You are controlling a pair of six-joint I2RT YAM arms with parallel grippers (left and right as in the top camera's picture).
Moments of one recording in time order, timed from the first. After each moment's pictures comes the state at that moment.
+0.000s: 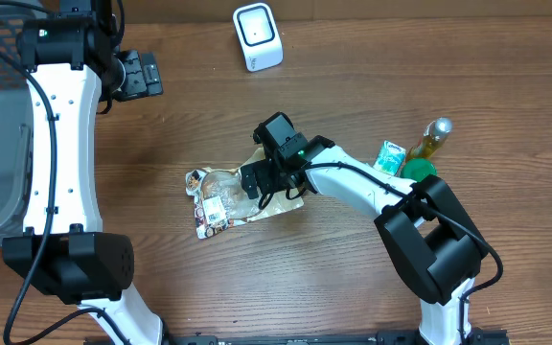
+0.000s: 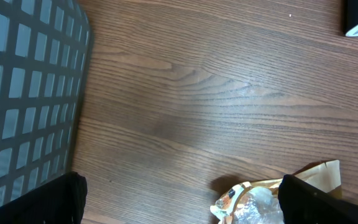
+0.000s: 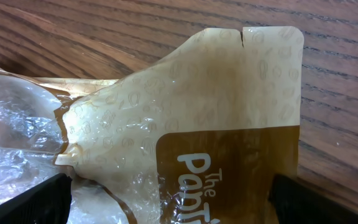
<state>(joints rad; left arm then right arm) 0.04 1.92 2.12 -1.39 -0.11 -0.21 0.67 2.04 1.35 -0.48 -0.13 0.35</state>
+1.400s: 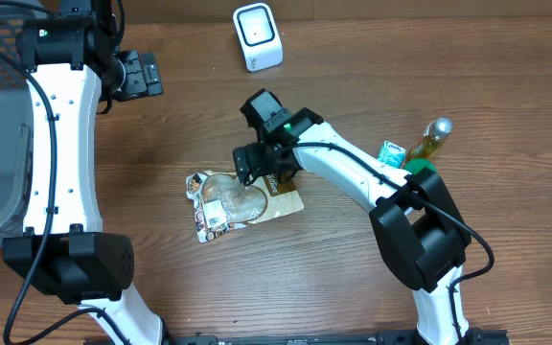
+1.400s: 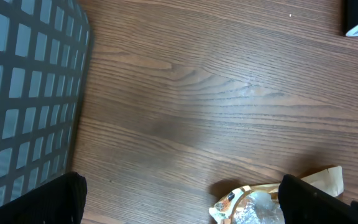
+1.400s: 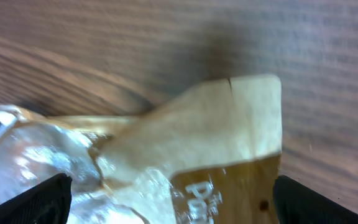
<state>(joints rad) 0.04 1.92 2.12 -1.39 -0.11 -0.21 0.68 2.12 1.64 -0.79 -0.12 0.41</state>
